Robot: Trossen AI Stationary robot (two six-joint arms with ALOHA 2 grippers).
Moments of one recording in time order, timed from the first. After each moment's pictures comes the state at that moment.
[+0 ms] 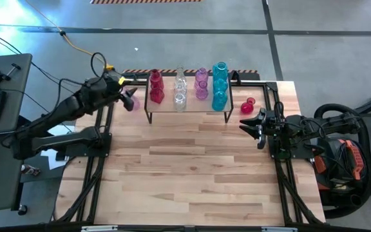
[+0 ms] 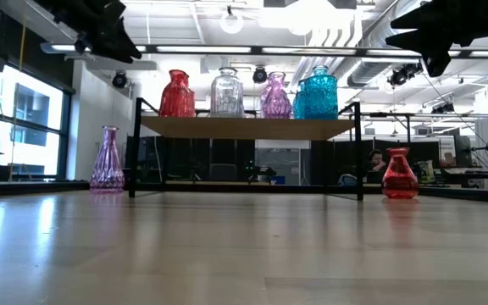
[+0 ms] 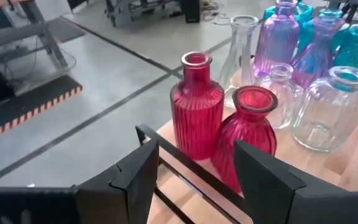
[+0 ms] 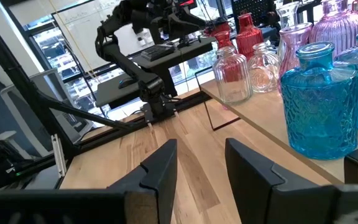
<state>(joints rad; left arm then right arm) 0.56 0.68 0.78 -0.46 -0.26 0.00 0.20 0.31 0.34 -0.09 0.39 0.36</state>
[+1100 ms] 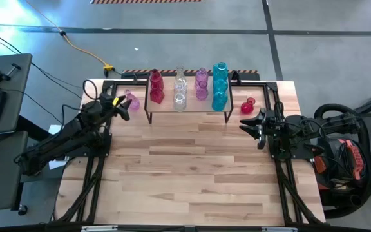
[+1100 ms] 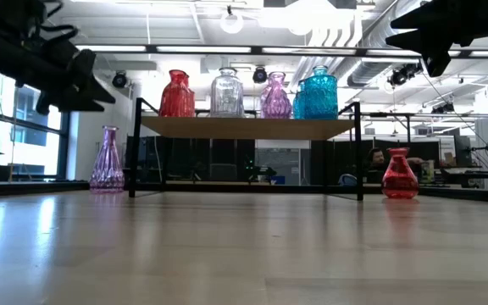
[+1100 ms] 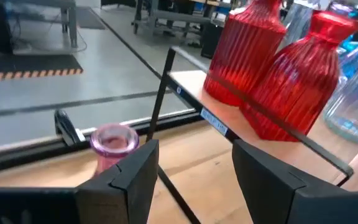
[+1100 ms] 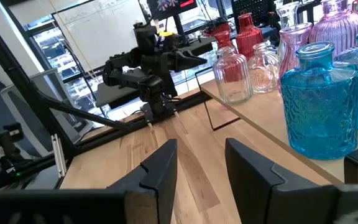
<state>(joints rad) 0.60 0.20 0.21 -0.24 -0.29 -0.31 0.20 0.31 0.34 -0.09 0.39 0.36</state>
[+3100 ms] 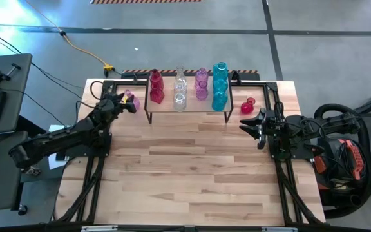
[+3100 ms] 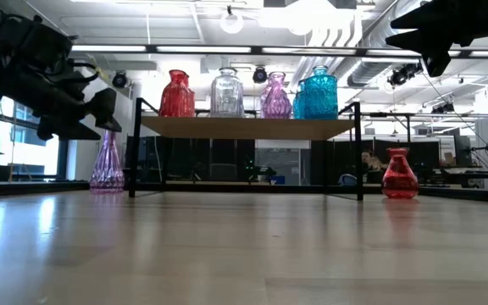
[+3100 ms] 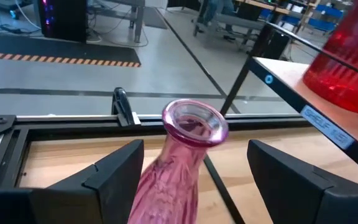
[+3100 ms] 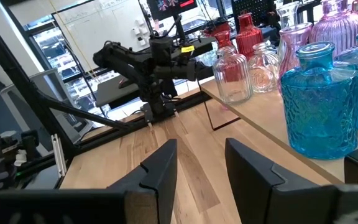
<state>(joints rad) 0.68 0.58 0.07 0.22 -0.47 -0.40 0.20 0.31 0.34 -0.09 0.39 0.36</state>
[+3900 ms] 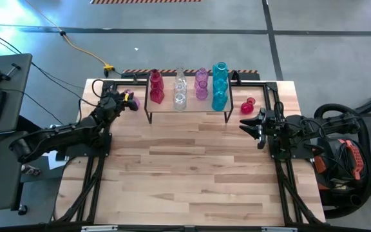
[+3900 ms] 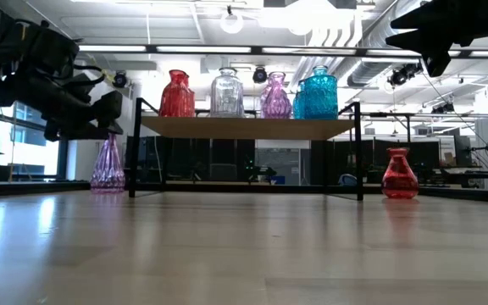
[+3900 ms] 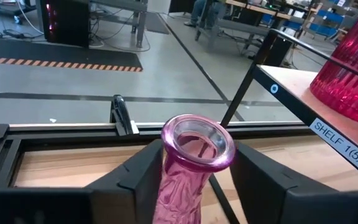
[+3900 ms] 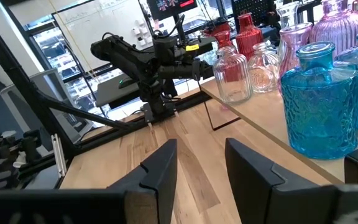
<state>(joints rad) 0.71 0.74 0.07 0.41 -0.46 -0.38 0.20 0.31 0.34 -0.09 0.39 0.36</state>
